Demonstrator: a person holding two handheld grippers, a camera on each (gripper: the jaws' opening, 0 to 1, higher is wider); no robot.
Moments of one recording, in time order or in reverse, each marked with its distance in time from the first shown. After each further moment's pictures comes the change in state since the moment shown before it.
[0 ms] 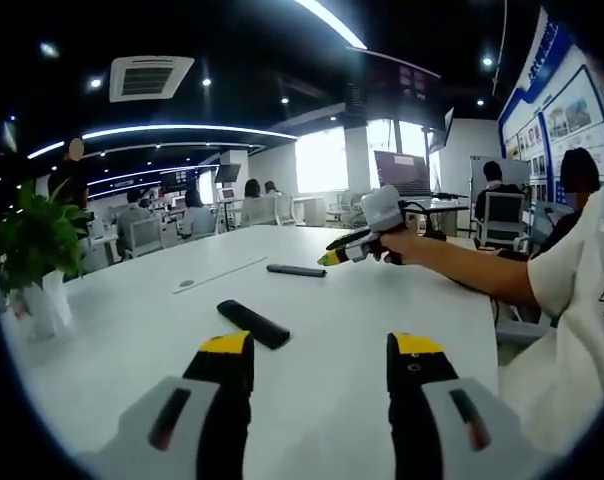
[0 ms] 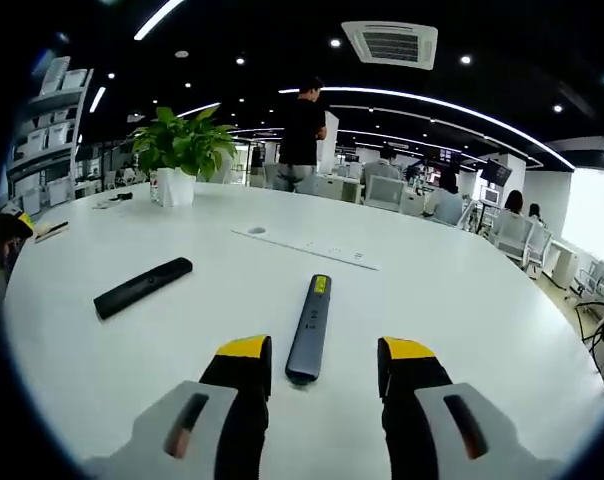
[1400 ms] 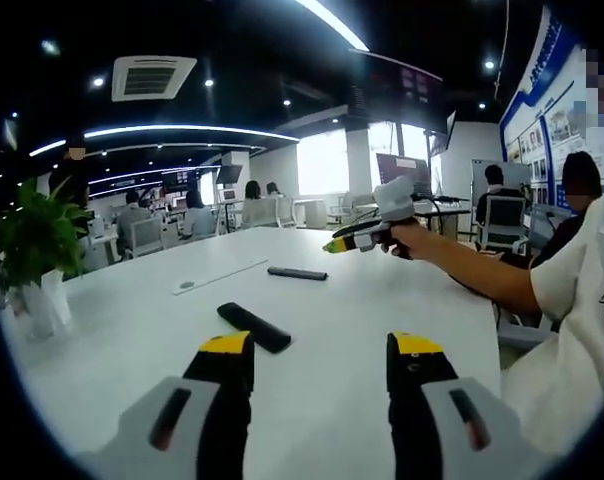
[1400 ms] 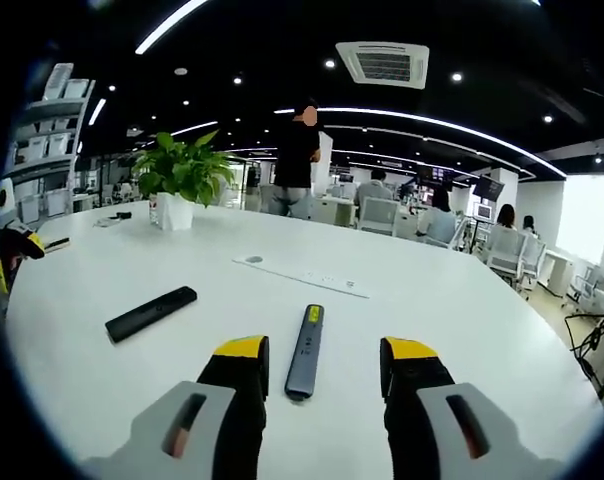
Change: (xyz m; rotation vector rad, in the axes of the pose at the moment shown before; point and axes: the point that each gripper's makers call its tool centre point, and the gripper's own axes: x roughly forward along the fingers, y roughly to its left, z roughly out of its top) left arm 0.005 0.001 0.003 -0.009 -0.010 -0.001; right arm -0.023 -0.008 0.030 0.013 -0.092 -0.024
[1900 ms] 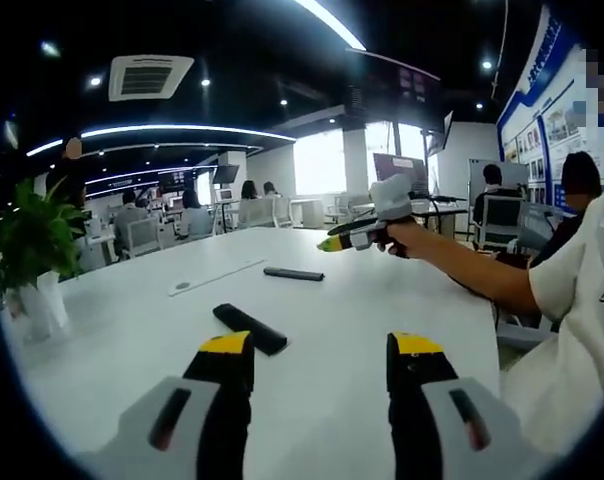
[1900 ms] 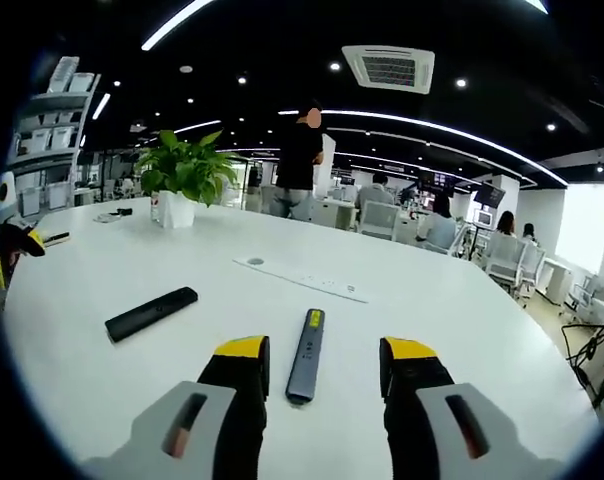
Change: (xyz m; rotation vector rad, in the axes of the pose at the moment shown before) left arm 0.002 -0.001 0.000 0.001 0.000 -0.007; right arm -0.001 0.006 0.003 -0.028 -0.004 -0.007
